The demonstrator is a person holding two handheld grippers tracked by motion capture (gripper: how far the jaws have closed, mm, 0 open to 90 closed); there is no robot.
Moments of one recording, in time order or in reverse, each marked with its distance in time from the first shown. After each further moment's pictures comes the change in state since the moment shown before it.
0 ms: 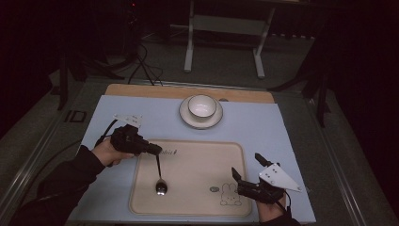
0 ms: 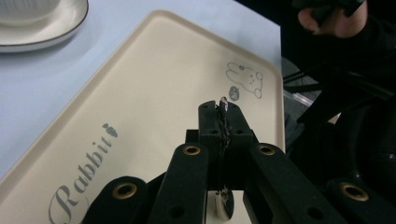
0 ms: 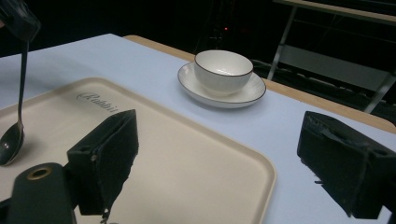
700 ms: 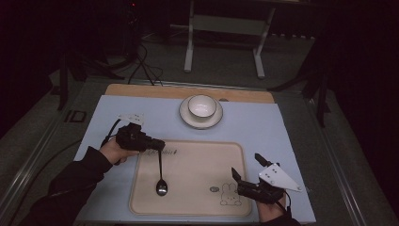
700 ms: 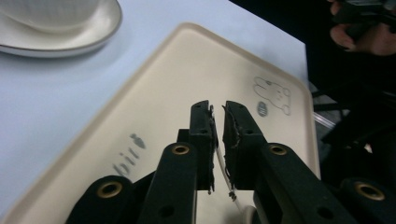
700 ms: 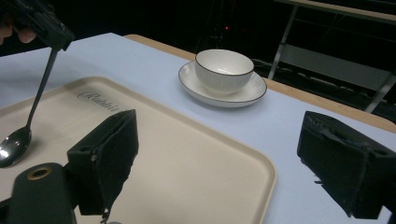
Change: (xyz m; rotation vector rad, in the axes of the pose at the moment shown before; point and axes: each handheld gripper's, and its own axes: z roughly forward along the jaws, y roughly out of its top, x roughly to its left) left arm 0.021 -0.007 0.013 -0.081 0.069 -0.031; right arm 0.000 0.000 0.000 0.003 0.004 -0.001
